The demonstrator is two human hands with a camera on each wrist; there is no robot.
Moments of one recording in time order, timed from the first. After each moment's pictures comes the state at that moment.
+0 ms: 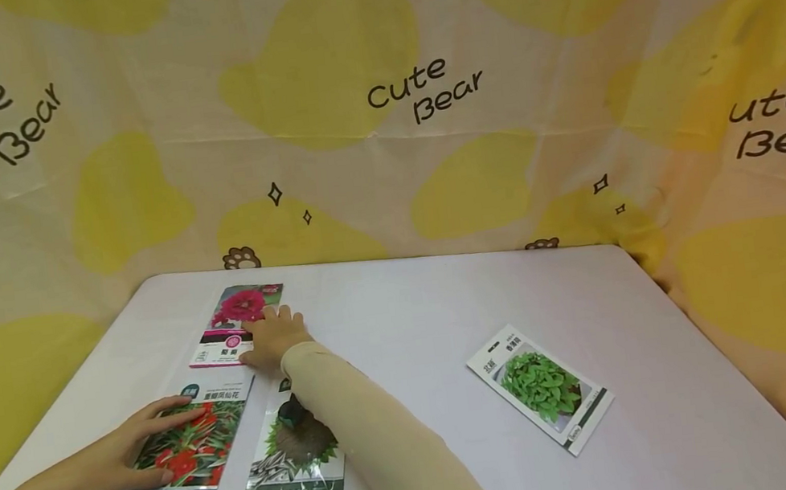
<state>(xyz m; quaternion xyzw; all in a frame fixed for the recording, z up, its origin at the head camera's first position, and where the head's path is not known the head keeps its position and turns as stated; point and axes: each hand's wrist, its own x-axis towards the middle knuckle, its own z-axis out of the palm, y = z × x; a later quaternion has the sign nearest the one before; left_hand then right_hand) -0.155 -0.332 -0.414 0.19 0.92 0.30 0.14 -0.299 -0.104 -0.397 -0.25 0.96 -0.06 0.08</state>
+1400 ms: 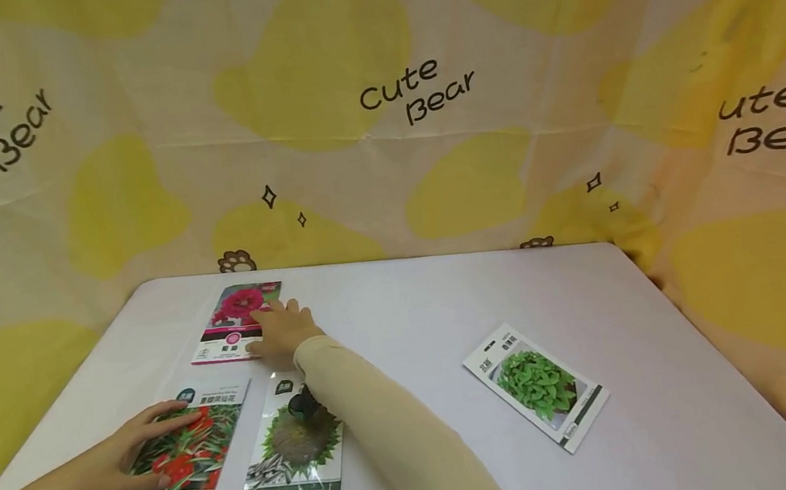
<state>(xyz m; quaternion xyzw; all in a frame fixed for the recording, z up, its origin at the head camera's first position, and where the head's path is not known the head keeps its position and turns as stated) -0.158 -0.333 -0.417 0.20 0.92 0.30 0.14 -0.305 -0.082 -0.385 -0.23 0.96 -0.11 0.10</state>
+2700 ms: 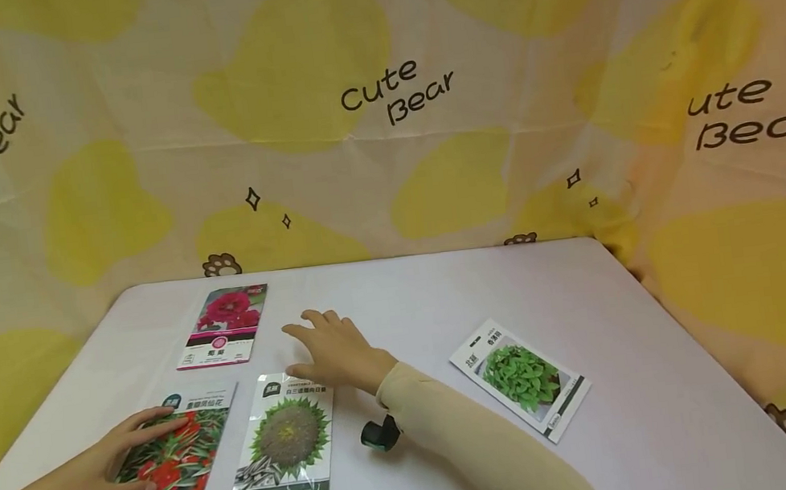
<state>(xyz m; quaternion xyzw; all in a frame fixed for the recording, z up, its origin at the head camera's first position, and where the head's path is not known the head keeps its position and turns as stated) -0.158 -0.340 -0.428 0.22 0.93 0.29 0.10 -0.259 0.023 -0.378 -0.32 0.94 -0.12 0.02</state>
